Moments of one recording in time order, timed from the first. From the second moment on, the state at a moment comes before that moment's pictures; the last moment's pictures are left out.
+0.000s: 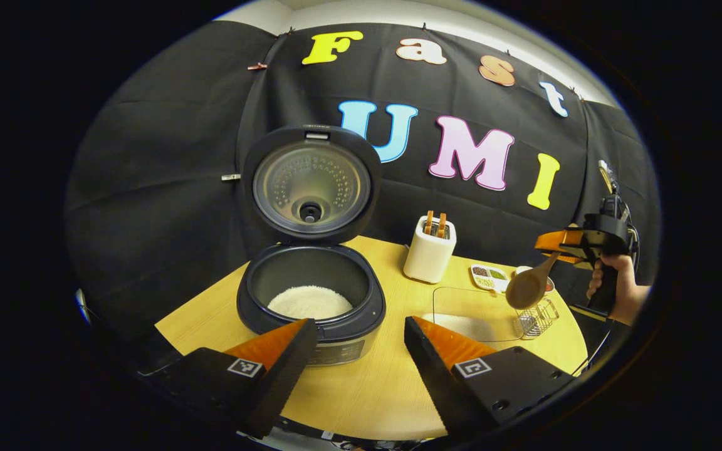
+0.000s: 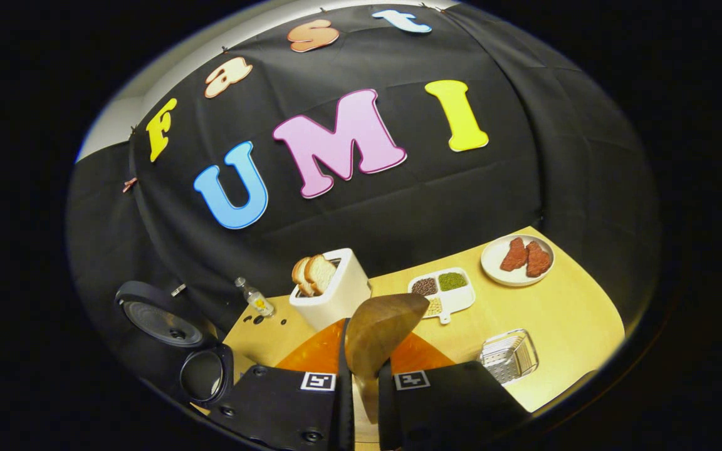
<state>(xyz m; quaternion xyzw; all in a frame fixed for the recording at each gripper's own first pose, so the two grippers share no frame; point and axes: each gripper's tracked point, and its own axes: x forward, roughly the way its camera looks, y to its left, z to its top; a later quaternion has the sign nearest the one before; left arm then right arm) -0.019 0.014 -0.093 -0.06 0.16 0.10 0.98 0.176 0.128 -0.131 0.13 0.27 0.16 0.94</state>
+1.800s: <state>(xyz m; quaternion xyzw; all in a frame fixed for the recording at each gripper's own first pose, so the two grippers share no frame) -0.020 0.066 -0.129 -0.08 0.17 0.07 0.98 0.125 0.218 -0.261 0.26 0.47 0.10 0.84</state>
